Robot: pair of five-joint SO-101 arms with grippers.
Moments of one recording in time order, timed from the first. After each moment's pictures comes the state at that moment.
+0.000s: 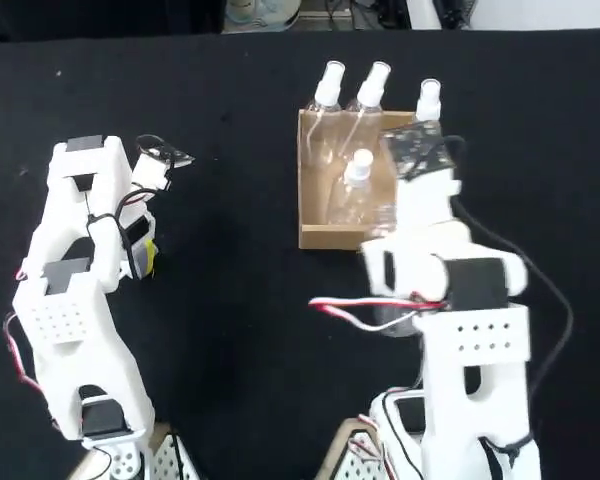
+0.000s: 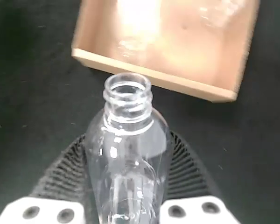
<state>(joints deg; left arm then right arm) -15.2 29.5 -7.4 87.3 -49.7 -6.6 -47.1 33.3 84.0 9.3</state>
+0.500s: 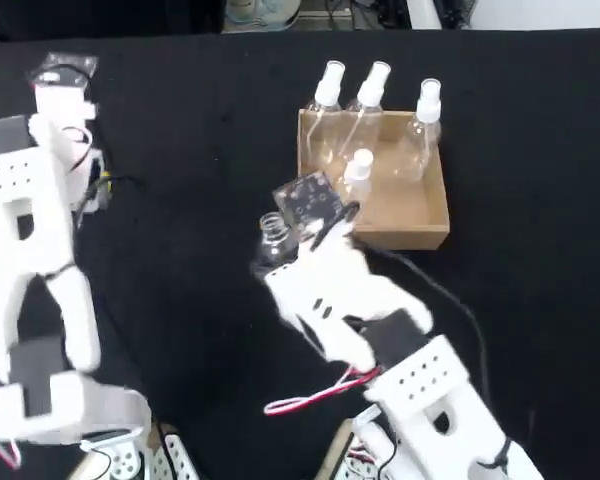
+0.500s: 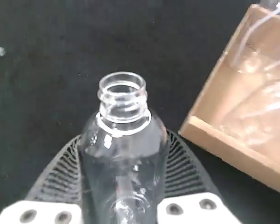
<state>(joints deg) -18.8 -5.2 -7.3 87.8 -20.5 -32.4 -58.9 64.0 45.6 -1.1</state>
